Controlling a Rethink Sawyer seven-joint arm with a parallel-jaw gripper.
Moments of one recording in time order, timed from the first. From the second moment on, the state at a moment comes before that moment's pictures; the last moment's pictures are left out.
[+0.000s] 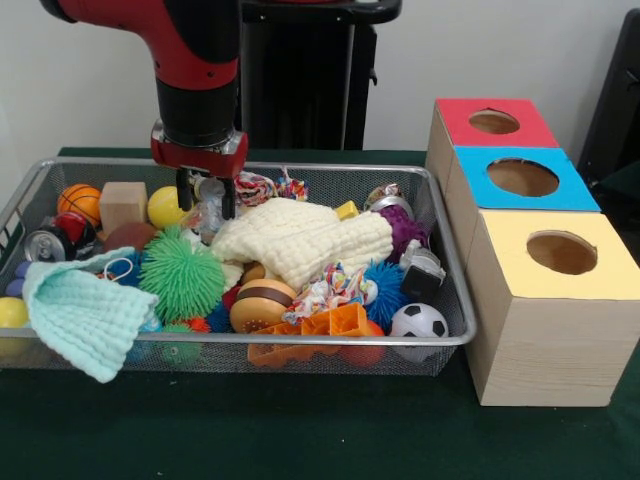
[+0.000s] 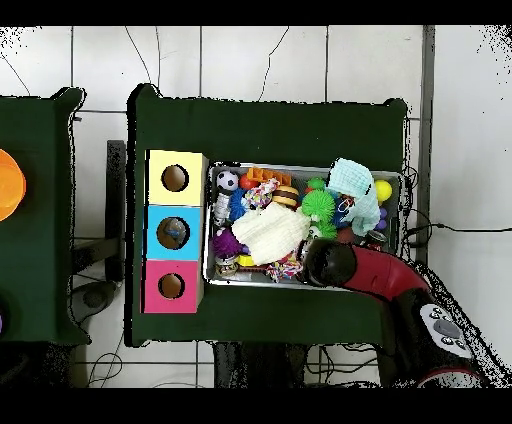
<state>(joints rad) -0.54 -0.53 0.02 1.74 -0.26 0.43 1.70</state>
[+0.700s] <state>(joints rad) -0.54 -0.53 0.02 1.76 -0.24 0.41 1.70</state>
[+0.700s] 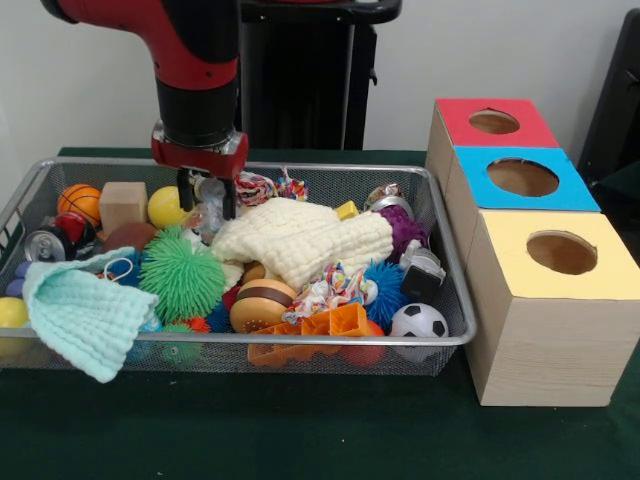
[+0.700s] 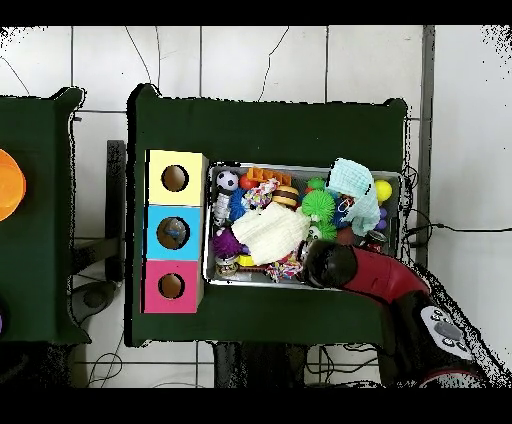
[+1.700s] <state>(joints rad) -0.59 -0.49 0.03 1.79 -0.17 0.30 1.70</state>
